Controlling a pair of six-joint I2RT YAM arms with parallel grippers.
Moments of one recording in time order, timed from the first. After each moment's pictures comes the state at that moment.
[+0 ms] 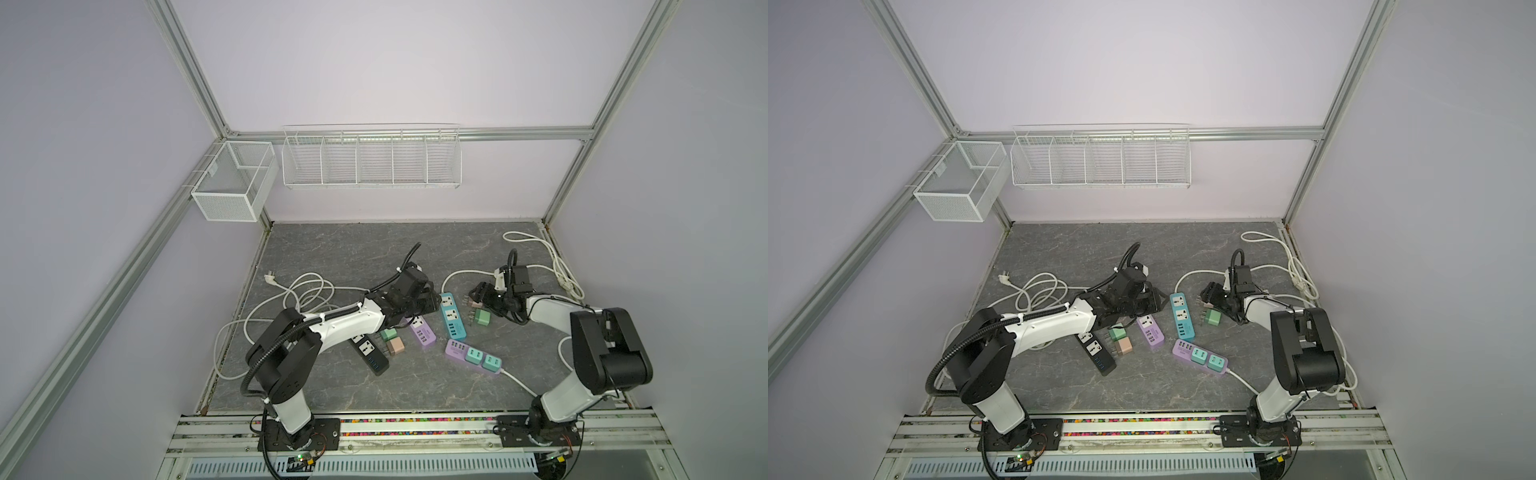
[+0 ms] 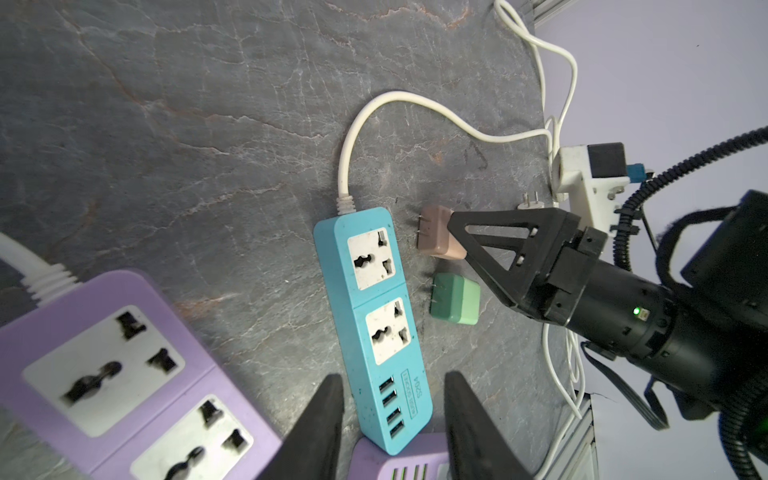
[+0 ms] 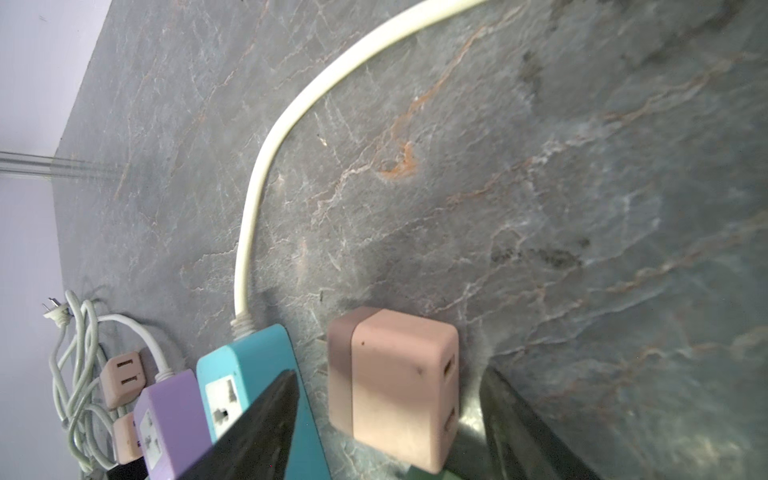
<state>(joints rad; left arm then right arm) -0.89 1.70 1.09 -0.06 0.08 -0.92 0.13 1.61 0.77 -0.09 -0.30 0.61</state>
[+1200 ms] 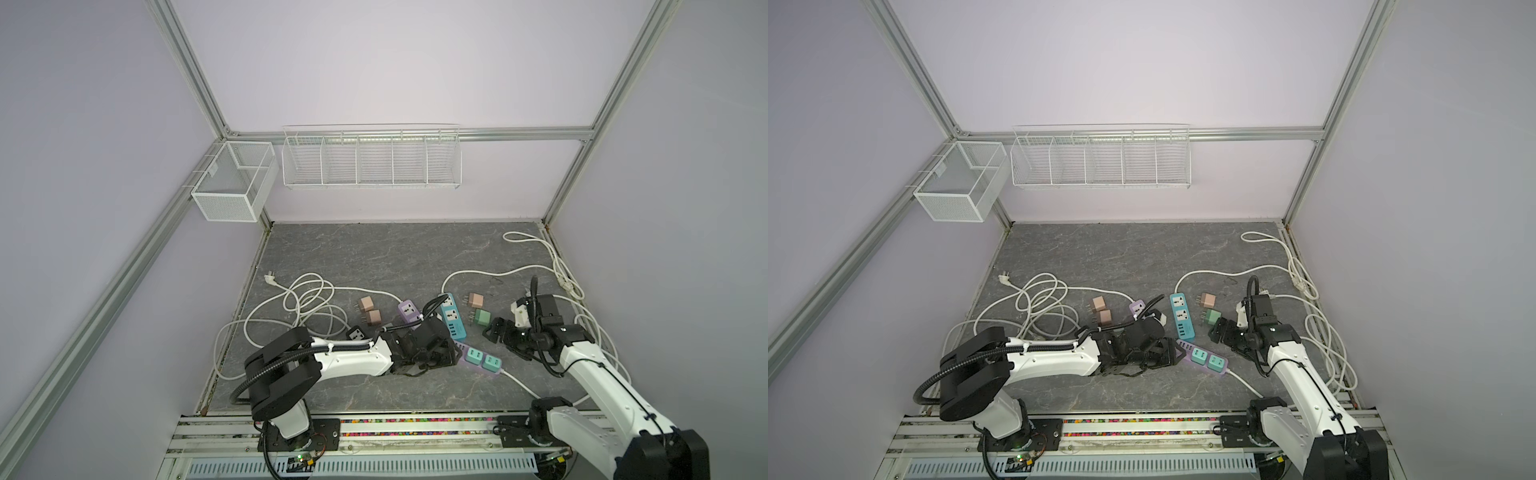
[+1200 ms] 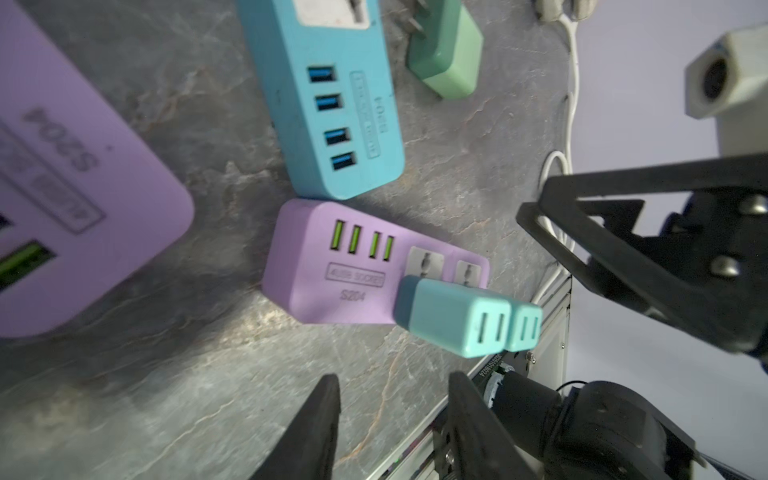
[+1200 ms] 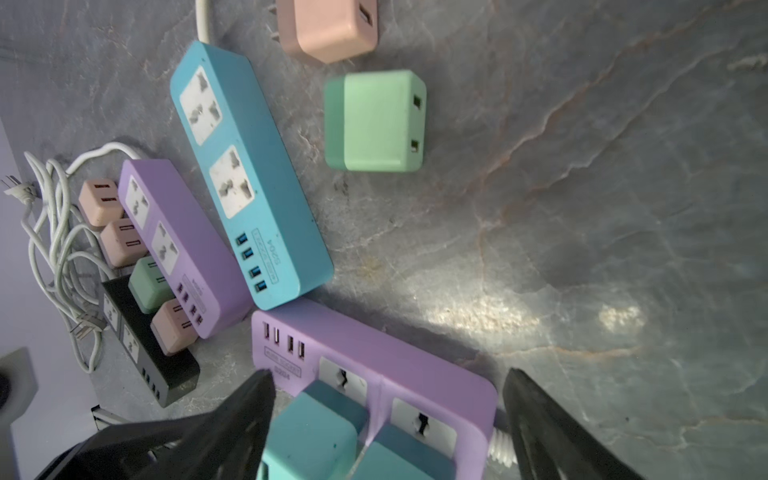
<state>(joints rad) -1.20 1.67 0.89 0.01 0.09 -1.19 0.13 0.96 0.57 -0.75 -0.32 0.53</state>
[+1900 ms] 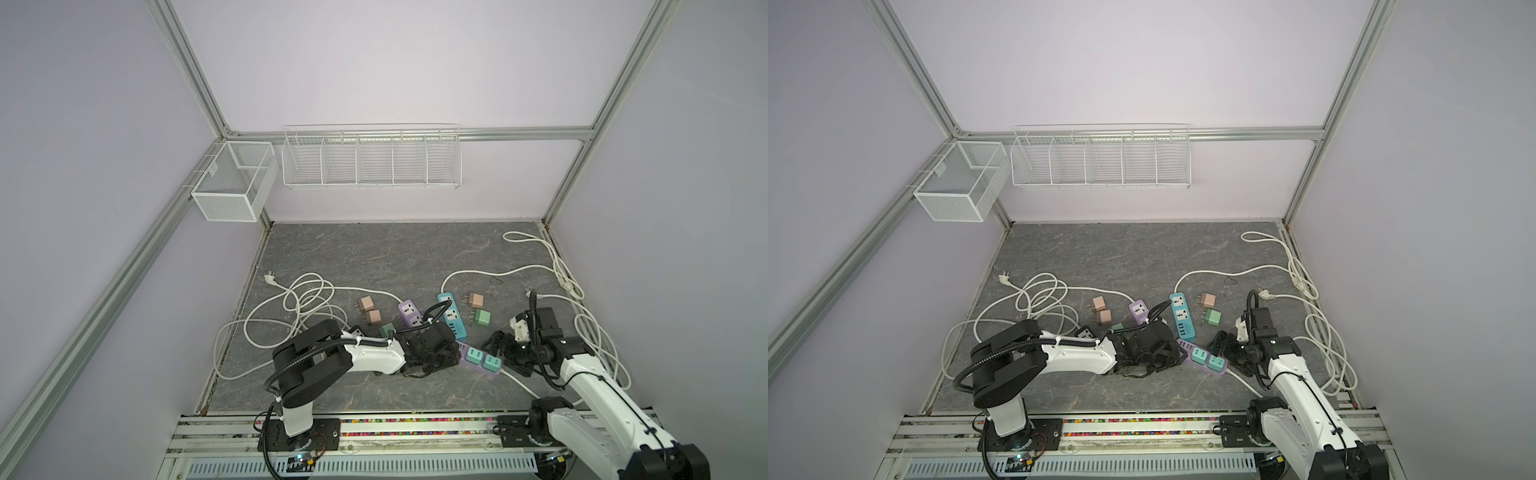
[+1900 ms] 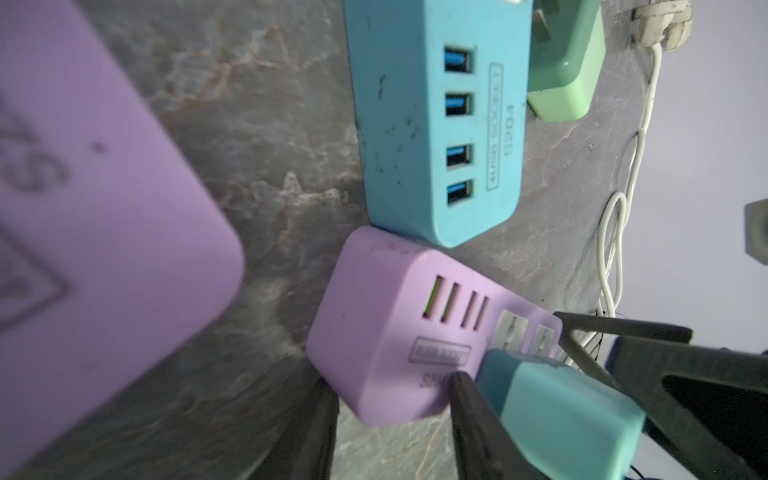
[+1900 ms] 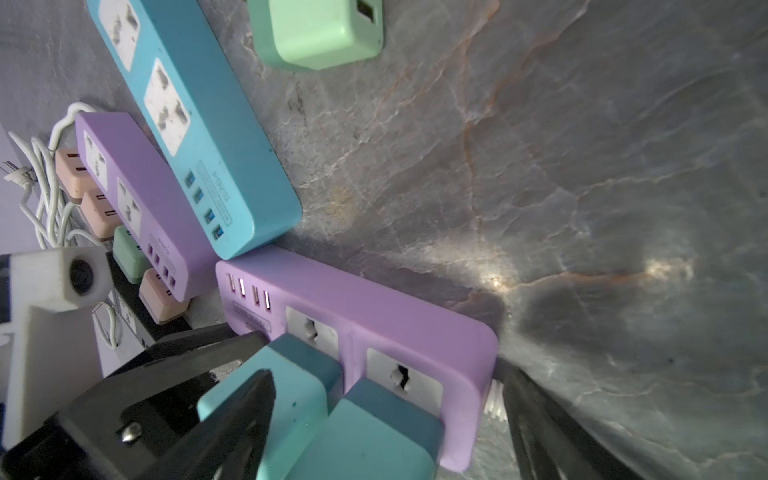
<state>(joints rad) -1.19 1.83 0.94 0.08 0.06 -1.28 0.13 0.90 0.47 -0.77 -0.39 0.60</state>
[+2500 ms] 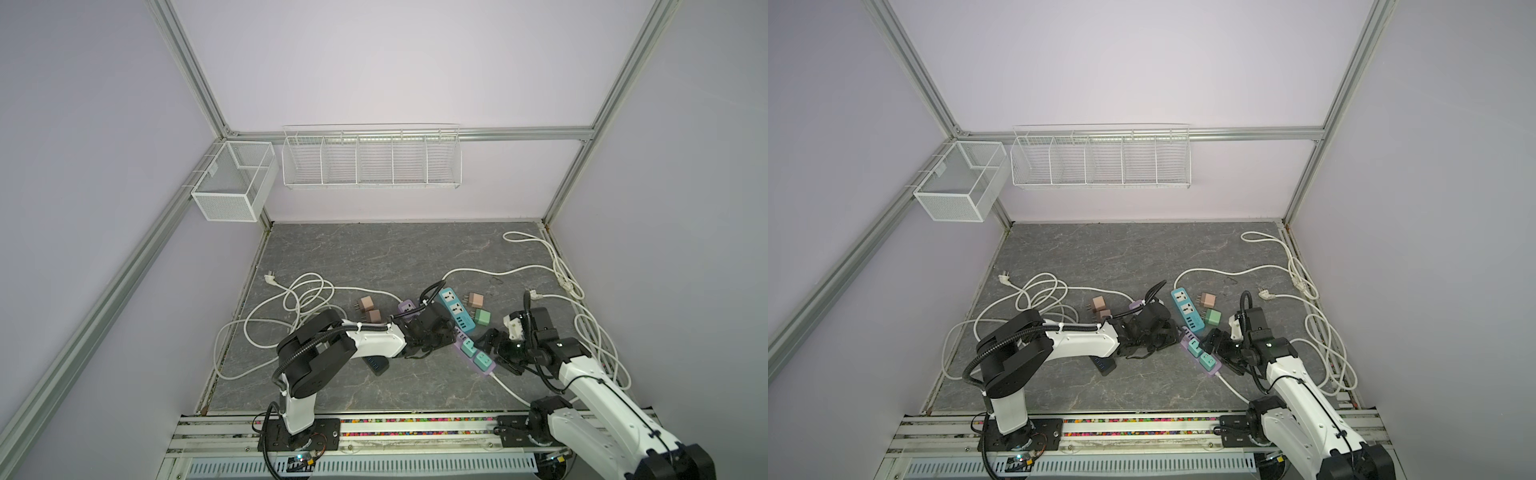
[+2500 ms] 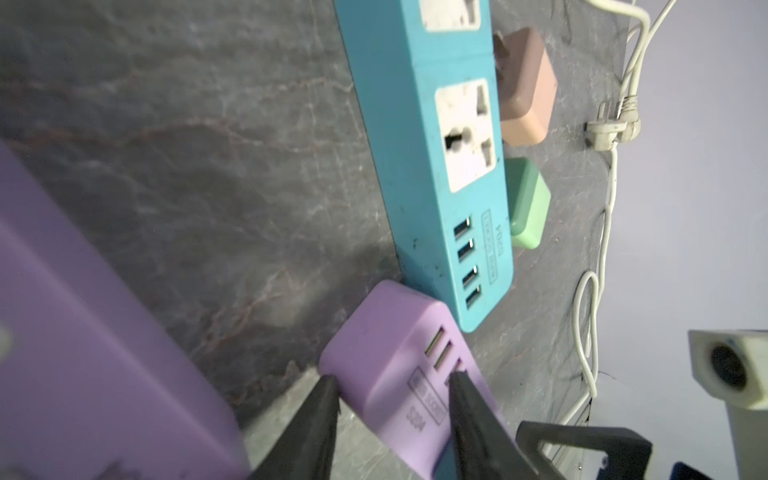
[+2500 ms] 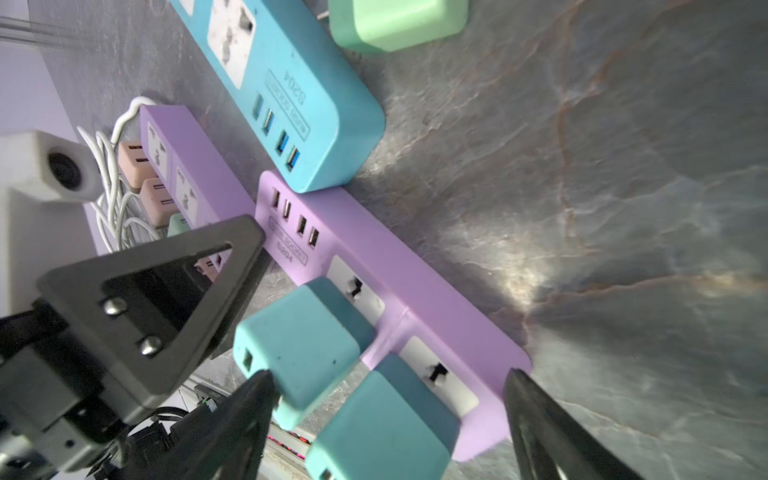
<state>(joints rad) -1.08 1.87 1.03 0.08 0.03 -1.19 0.25 0.90 0.47 -0.67 -0.43 0.73</state>
